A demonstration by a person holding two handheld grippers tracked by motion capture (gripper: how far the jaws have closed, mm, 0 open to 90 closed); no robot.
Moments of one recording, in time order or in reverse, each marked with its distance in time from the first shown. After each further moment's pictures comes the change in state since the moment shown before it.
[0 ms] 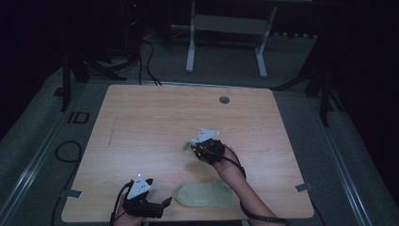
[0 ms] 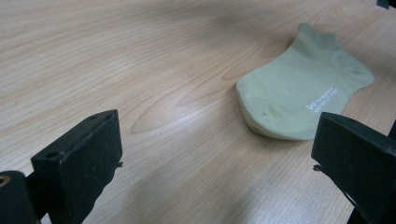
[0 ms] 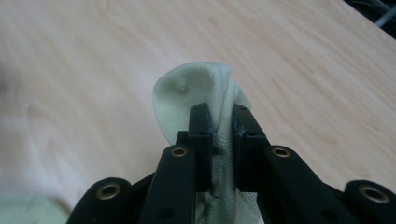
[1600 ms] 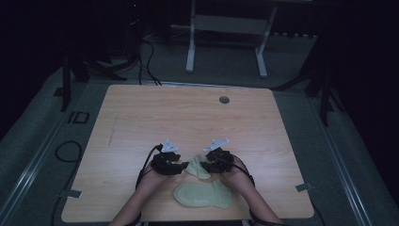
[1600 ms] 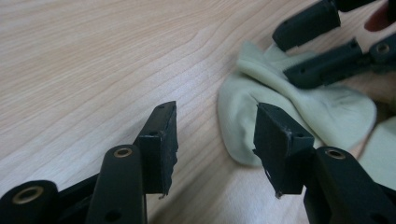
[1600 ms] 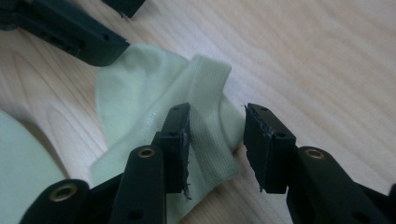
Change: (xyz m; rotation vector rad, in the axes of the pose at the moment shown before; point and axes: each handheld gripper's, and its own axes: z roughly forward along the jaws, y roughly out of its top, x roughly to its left) left arm 0.039 0.081 0.107 0.176 -0.042 -0.011; right arm -0.018 -0.062 0.028 0.125 0.125 0.118
